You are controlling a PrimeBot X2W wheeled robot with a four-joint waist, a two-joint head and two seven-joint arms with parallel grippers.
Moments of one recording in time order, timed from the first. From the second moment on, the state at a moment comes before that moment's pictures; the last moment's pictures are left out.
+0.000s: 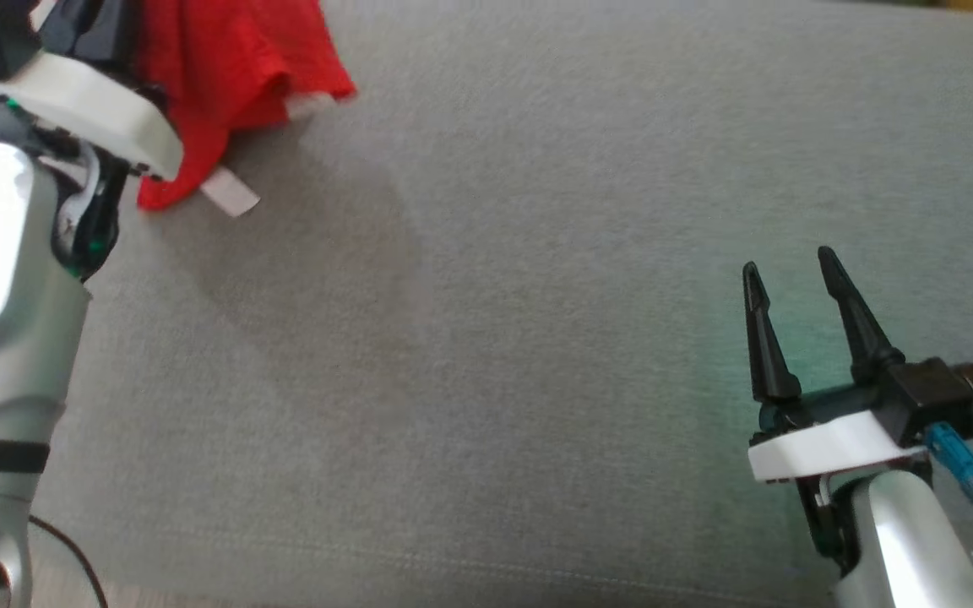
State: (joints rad) left arm -0.88 0.37 -0.43 0.57 -0.38 -0.11 -0.22; right arm -0.13 -0.05 0.06 0.14 0.00 0.12 -0.23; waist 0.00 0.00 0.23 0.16
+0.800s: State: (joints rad) left arm -0.73 0.05 -0.70 0.62 -0.43 -0.07 -0.20; right arm -0.14 -0.05 0.07 0.18 0.09 0.12 -0.25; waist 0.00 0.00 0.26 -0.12
